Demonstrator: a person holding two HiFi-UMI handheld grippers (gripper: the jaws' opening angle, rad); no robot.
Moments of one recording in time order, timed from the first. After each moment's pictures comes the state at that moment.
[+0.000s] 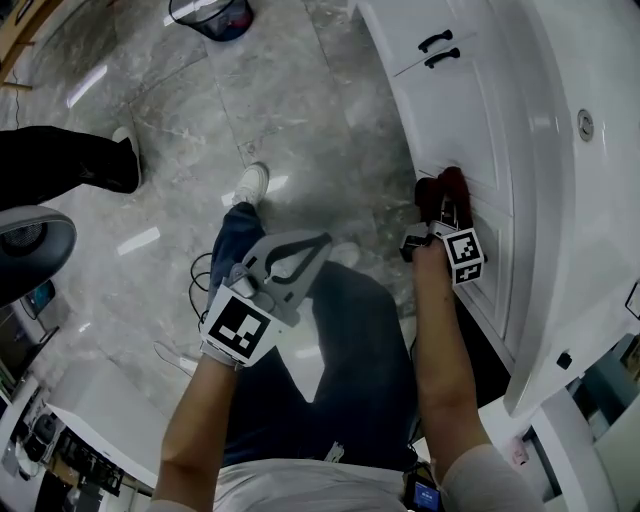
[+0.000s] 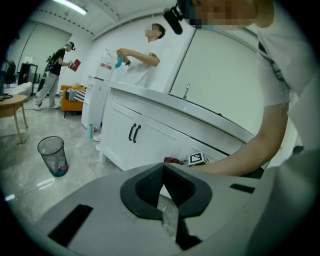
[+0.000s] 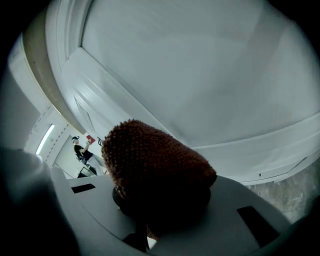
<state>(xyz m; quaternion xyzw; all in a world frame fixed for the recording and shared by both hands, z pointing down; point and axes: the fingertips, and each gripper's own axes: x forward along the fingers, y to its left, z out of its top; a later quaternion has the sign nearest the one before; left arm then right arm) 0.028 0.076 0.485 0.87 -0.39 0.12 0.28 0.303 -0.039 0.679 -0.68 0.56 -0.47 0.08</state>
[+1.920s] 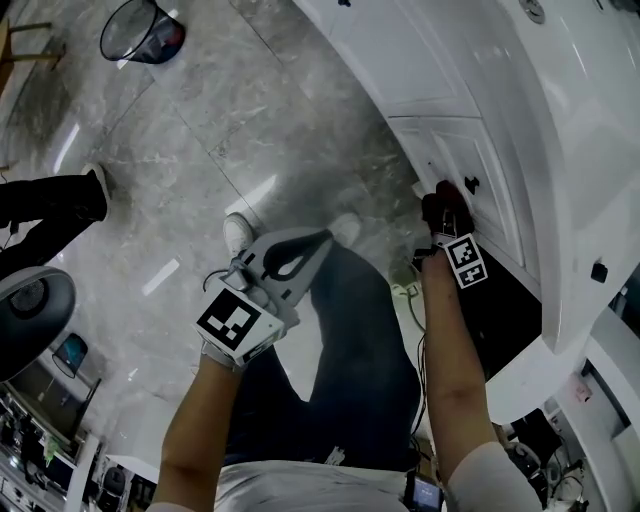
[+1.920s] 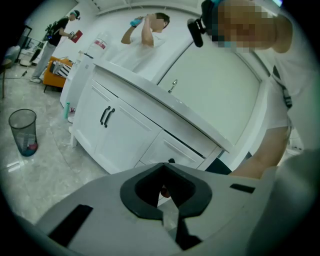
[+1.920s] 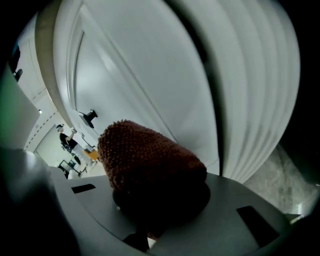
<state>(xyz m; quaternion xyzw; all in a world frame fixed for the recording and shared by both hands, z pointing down) 0.096 0.125 0.485 0.89 -0.27 0.09 0.36 0.429 0.134 0.709 -0.75 0.51 -0.43 0.02</state>
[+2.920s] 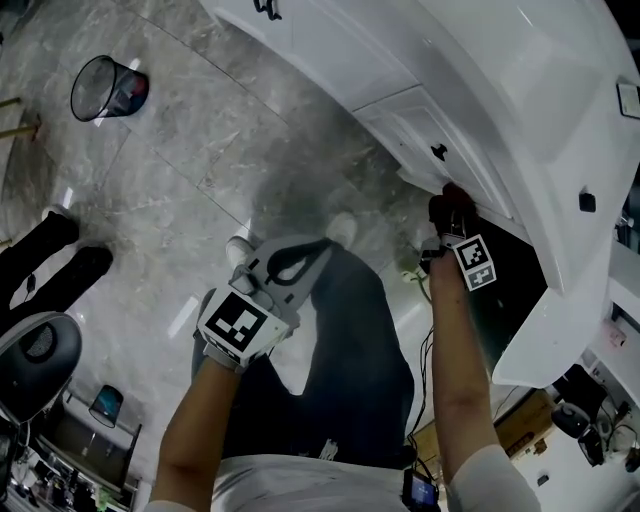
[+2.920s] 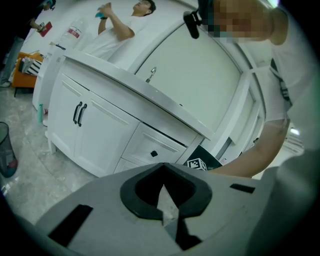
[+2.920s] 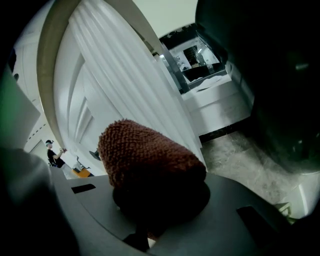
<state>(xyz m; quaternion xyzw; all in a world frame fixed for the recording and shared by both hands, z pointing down) 0.129 0.147 0.473 0.93 -0.15 0.13 0.31 0.474 0.198 0.653 -0.81 0.43 -0.40 0.08</state>
